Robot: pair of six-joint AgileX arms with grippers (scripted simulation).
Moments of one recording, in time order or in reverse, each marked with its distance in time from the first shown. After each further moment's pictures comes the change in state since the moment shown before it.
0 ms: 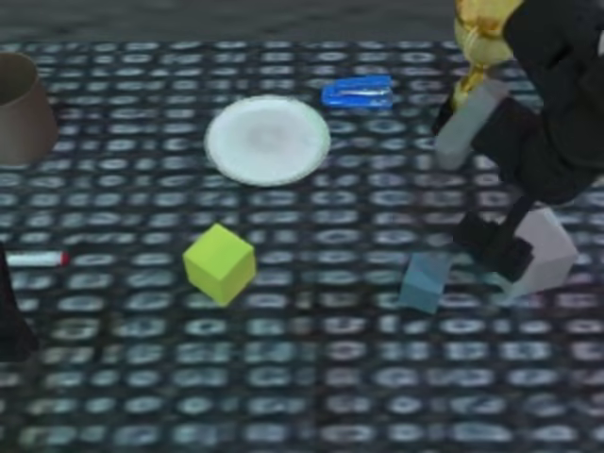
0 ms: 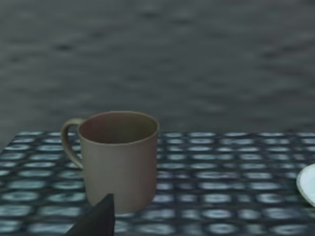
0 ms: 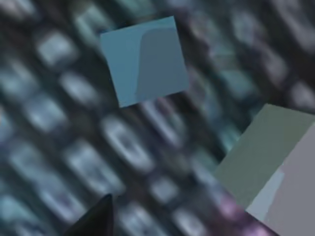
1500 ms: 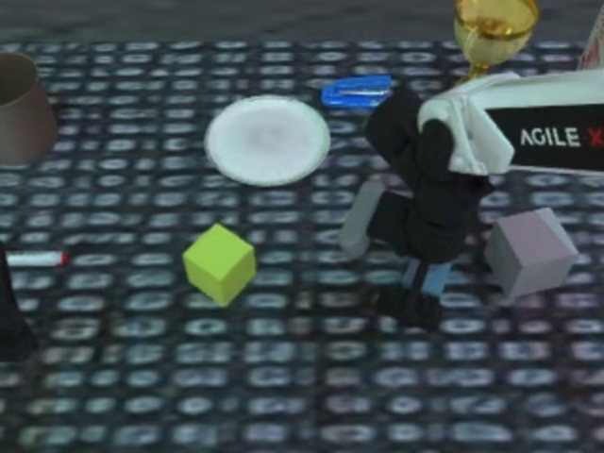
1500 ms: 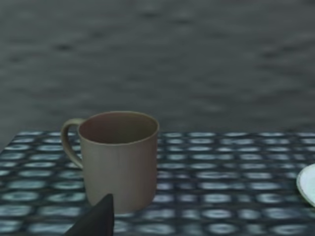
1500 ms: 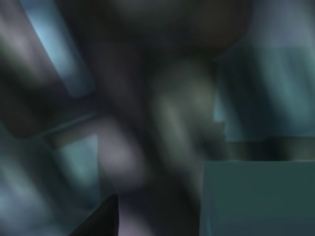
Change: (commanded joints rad) left arm 0.000 0.000 0.000 0.000 0.000 0.000; right arm 0.110 0.535 0.162 0.092 0.005 -0.125
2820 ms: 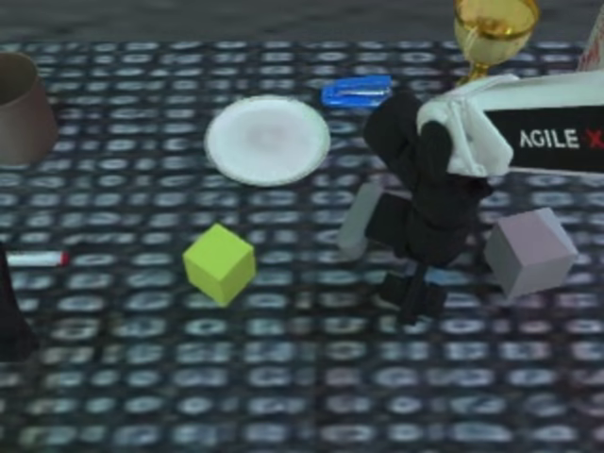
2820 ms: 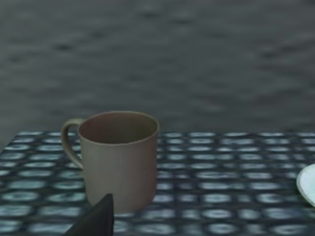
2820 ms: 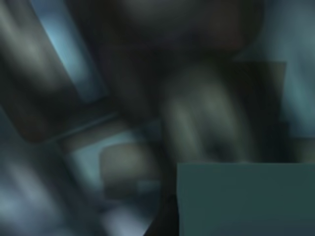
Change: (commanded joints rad) left arm 0.000 0.000 0.000 0.000 0.000 0.000; right arm 0.000 0.000 0.000 0.000 0.000 0.000
